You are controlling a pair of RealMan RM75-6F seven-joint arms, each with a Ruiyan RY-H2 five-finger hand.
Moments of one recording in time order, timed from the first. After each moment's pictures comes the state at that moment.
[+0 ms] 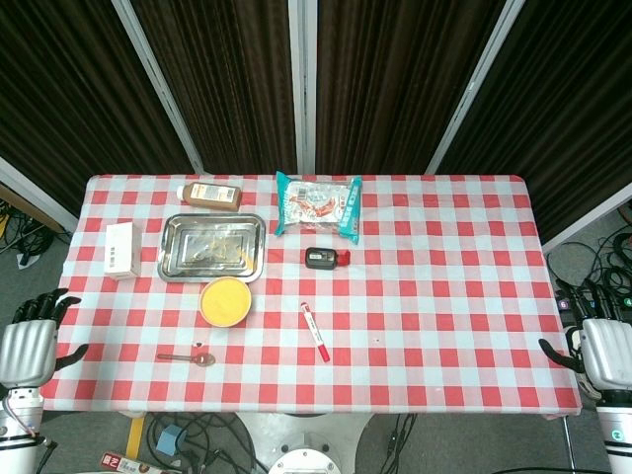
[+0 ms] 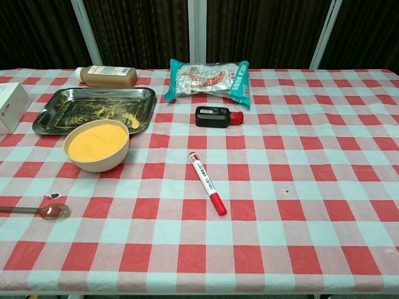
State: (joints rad) left arm -0.07 -1.26 -0.07 -1.58 1.40 1.50 0.21; right arm 0.08 -1.08 0.09 -1.59 -1.46 1.46 0.08
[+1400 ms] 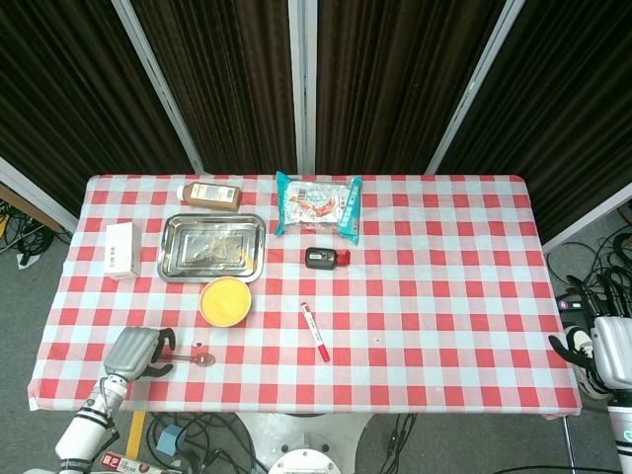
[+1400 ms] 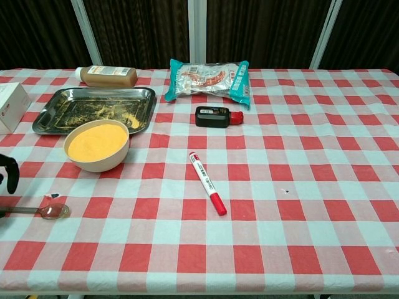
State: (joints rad) left arm -0.27 -1.44 0.01 -1.47 1.40 1.09 0.10; right arm 0.08 -1.06 0.10 -1.57 -1.46 1.47 0.11
